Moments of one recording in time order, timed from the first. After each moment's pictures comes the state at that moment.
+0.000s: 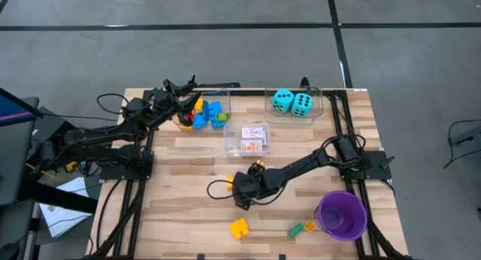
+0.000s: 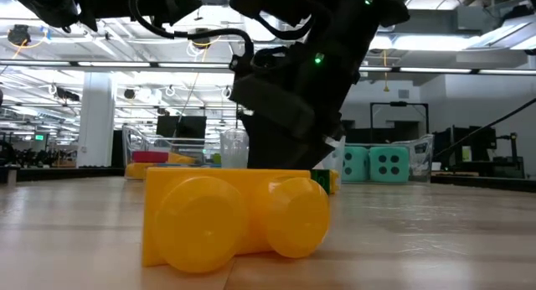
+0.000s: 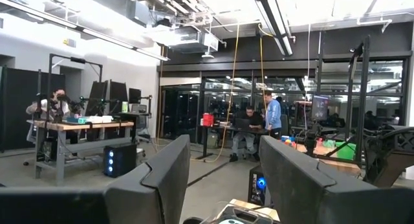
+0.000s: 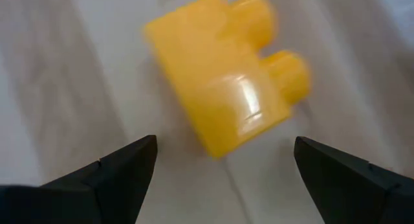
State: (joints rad) left arm 0.44 0.90 0.48 0.82 -0.07 -0.03; right arm 0.32 2.15 1.47 -0.52 0.34 0.65
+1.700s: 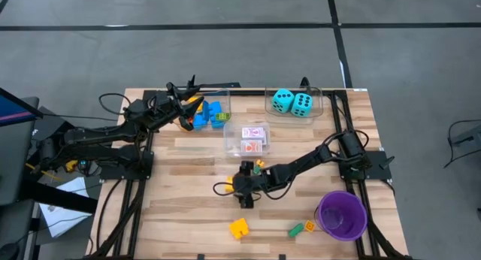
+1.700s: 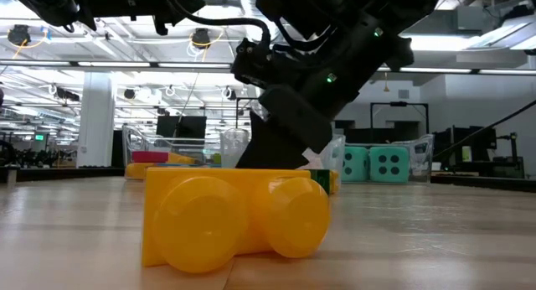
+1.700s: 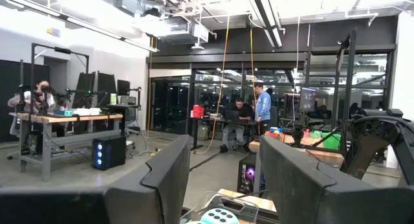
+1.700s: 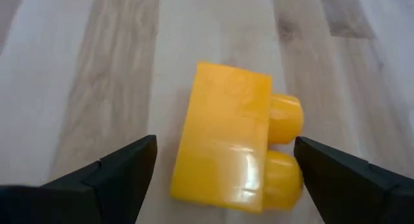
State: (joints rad) left arm 0.39 0.90 0.48 0.78 -0.07 -0.03; right arm 0.28 2.08 1.22 0.01 0.27 0.14
